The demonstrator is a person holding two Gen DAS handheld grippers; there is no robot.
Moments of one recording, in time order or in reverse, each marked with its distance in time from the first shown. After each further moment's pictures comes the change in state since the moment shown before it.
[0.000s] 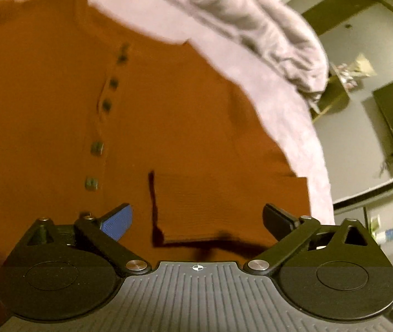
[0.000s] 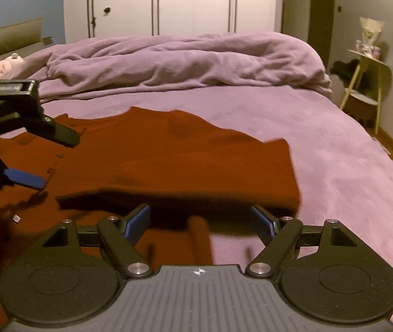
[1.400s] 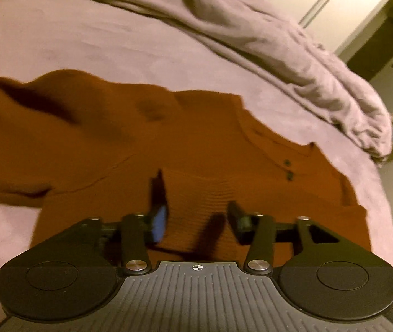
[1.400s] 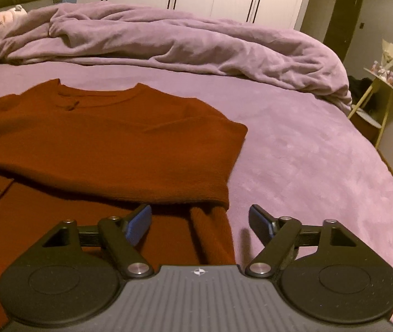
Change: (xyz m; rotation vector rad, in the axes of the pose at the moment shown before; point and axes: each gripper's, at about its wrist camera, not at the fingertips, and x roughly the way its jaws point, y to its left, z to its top) left arm -0.099 0.128 0.063 0.003 -0.254 0.244; right arm 0.074 0.058 0.033 -0.188 0.068 -0.088
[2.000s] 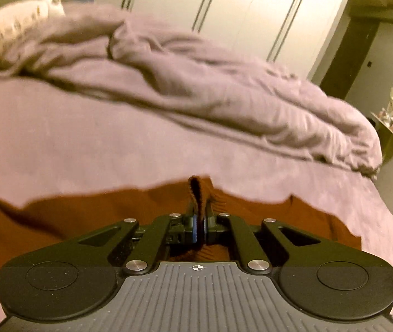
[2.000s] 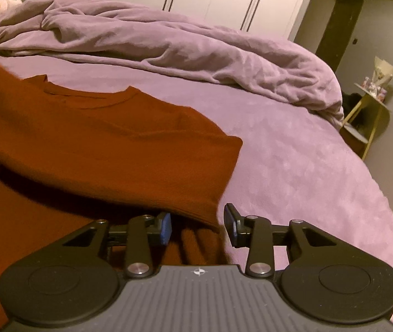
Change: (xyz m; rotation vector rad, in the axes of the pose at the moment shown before) left arm -0.035 -0.052 0.049 0.196 -0.256 0.038; right arm 0.018 0.018 0.013 -0.060 -0.031 -0.067
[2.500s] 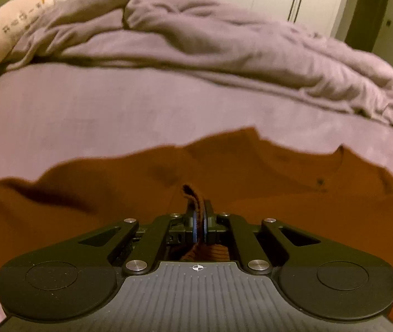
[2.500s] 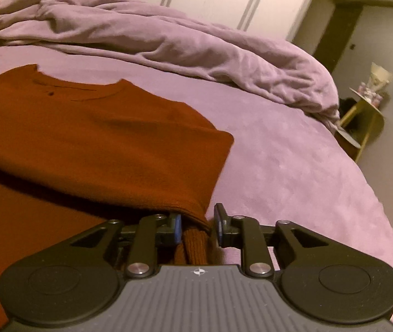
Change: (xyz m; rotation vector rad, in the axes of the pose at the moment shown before) left arm 0.042 0.020 -0.044 0.094 0.141 0.135; right arm 0.007 -0.004 -0.001 -0.019 0.033 -0.005
